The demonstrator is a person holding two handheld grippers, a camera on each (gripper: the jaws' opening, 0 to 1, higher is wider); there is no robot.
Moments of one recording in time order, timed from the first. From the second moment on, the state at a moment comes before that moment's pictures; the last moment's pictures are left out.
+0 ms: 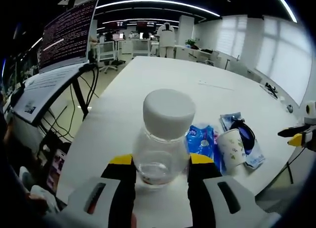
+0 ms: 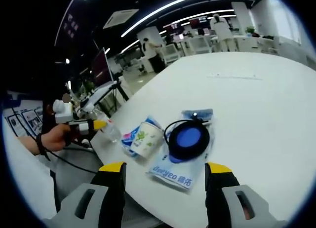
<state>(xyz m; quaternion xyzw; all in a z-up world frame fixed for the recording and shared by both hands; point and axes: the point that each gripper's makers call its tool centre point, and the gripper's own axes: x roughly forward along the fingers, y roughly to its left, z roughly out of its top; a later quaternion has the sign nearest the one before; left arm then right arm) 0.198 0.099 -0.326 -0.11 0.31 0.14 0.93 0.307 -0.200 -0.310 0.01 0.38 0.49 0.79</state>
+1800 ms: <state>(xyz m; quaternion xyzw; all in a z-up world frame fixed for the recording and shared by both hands) 0.271 0.118 -0.300 -0.09 0.31 0.11 0.94 0.309 -0.215 -0.306 0.03 0.37 0.46 0.81</state>
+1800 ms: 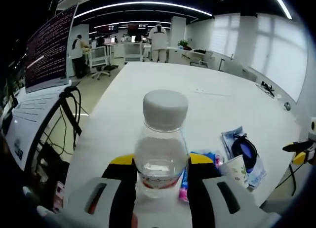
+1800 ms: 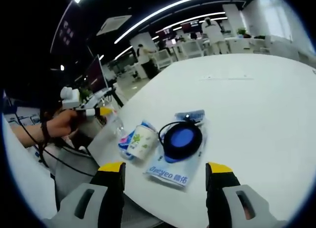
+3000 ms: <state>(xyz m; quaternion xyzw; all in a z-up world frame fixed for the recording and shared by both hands) 0.352 0.130 -0.302 -0.08 0.30 0.08 0.95 0.316 -0.222 -0.311 0.04 0.37 0.45 0.81</state>
